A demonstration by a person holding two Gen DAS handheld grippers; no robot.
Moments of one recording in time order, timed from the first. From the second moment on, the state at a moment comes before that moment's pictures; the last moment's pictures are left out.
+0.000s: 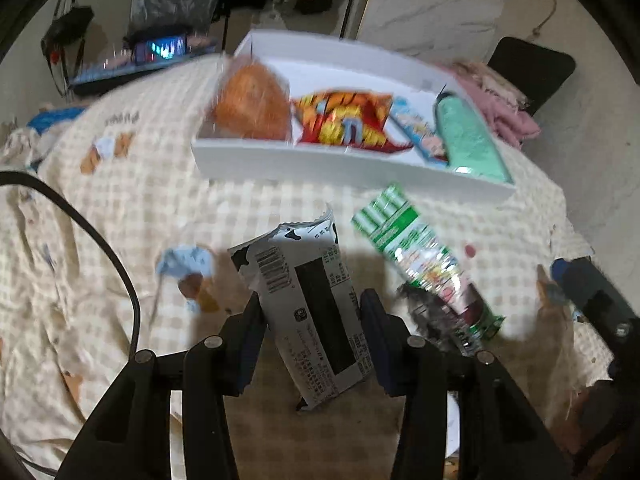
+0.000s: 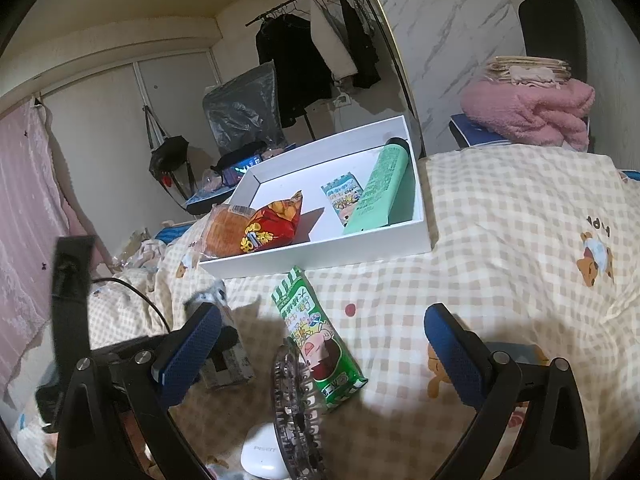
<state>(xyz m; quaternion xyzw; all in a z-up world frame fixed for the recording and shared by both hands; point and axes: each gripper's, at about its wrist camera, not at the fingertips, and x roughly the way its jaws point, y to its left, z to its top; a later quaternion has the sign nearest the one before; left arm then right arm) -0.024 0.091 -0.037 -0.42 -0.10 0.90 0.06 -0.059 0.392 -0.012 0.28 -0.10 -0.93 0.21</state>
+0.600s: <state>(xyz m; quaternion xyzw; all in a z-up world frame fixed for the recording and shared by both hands) -0.010 0.087 -0.023 -0.37 -0.12 0.92 0.09 -0.057 0.395 -0.010 0.28 -0.10 -0.93 0.22</state>
